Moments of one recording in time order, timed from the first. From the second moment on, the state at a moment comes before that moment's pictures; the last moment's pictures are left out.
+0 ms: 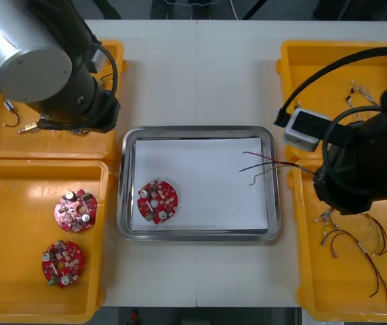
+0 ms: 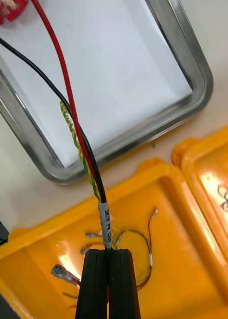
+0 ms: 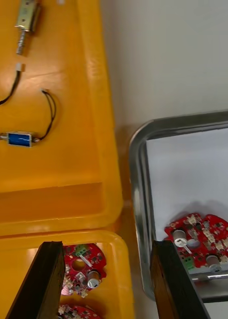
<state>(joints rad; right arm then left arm) -0.63 -0.93 0.27 -2.48 -1.09 1.92 1.47 -0.84 0.79 -0.42 -1.98 0.80 1.85 -0.81</state>
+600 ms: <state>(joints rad) -0.75 -0.73 0.70 -2.25 -0.82 1.77 1.73 -0.84 0.81 -0.19 -1.60 0.66 1.72 -0.81</state>
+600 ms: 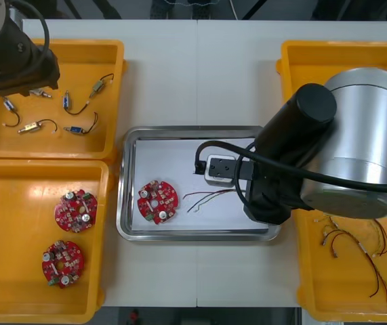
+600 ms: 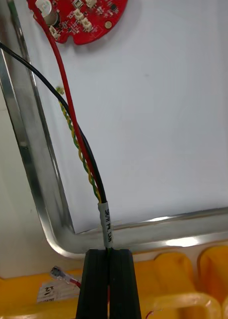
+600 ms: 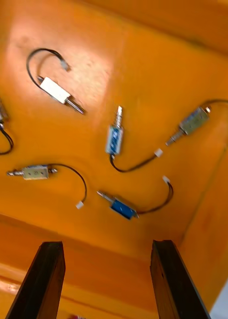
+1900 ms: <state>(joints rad) -0.75 -0.67 0.94 -1.90 -0.64 1.46 1.89 -0.83 0.81 -0.14 -1.07 0.54 1.26 -0.81</state>
